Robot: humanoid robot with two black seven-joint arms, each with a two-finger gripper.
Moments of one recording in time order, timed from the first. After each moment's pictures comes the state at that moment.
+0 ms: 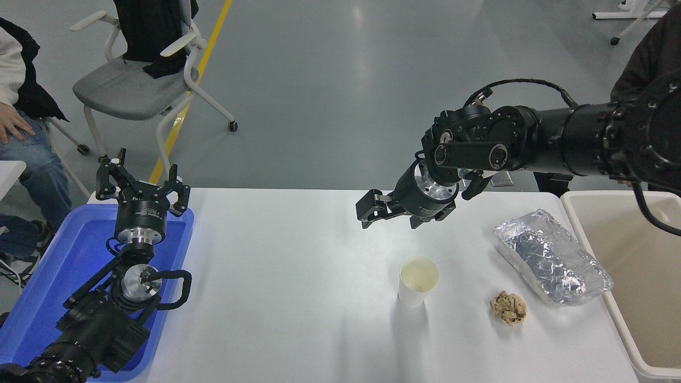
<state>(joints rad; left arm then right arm) -0.54 0.16 -1.09 -0.55 0.04 -0.40 -0.56 1.76 0.00 -0.98 1.00 -0.05 0.53 -0.07</state>
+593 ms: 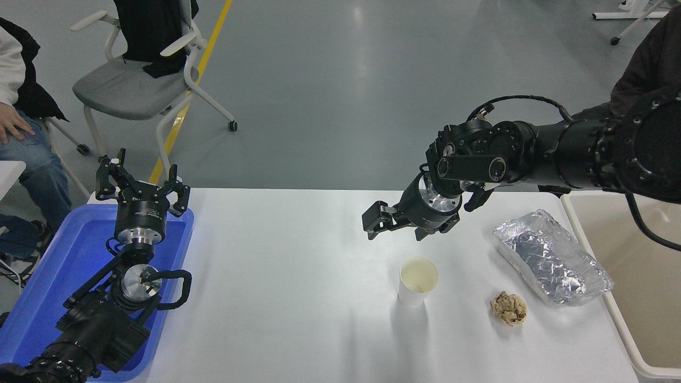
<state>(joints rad) -0.54 0.16 -1.09 -0.55 0.04 -0.40 -0.56 1.67 0.00 -0.99 0.99 -0.08 0.53 -0.07</state>
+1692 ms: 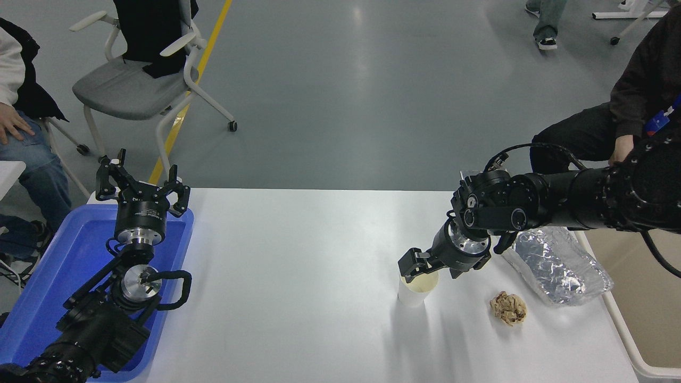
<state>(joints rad) -0.54 0.16 -1.09 -0.55 0.04 -0.40 -0.56 1.50 -0.08 -0.97 0.97 -0.31 0.49 -0.07</state>
